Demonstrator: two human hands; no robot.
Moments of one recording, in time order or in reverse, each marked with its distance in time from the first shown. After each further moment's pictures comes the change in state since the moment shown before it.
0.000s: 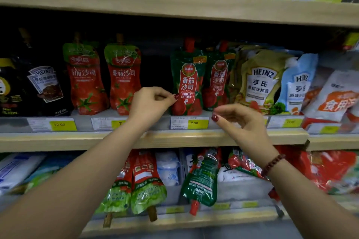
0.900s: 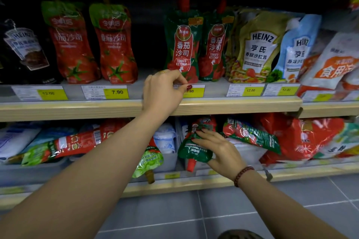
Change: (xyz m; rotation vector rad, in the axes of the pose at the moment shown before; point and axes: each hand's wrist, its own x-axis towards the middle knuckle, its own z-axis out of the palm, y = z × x) left_hand -0.041 0.009 0.042 0.212 0.061 0.210; right_hand -0.104 0.093 0.036 -0.559 -0.425 -0.115
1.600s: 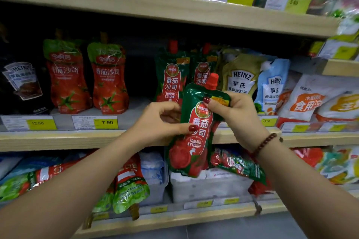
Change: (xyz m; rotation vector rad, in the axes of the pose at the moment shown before) left_hand 0.000 0.027 -0.034 -0.729 -0.490 -0.090; right_hand 0.087 -0.051 -0.156 0.878 0.335 0.245
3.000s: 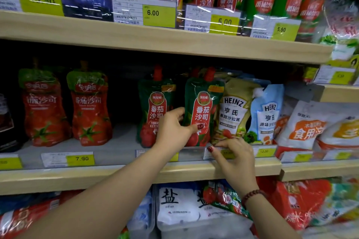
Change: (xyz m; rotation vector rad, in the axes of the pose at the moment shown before) left_hand 0.103 -0.023 0.052 0.122 0.358 0.029; right_hand 0.007 0.099 -0.051 -0.775 0.349 -0.324
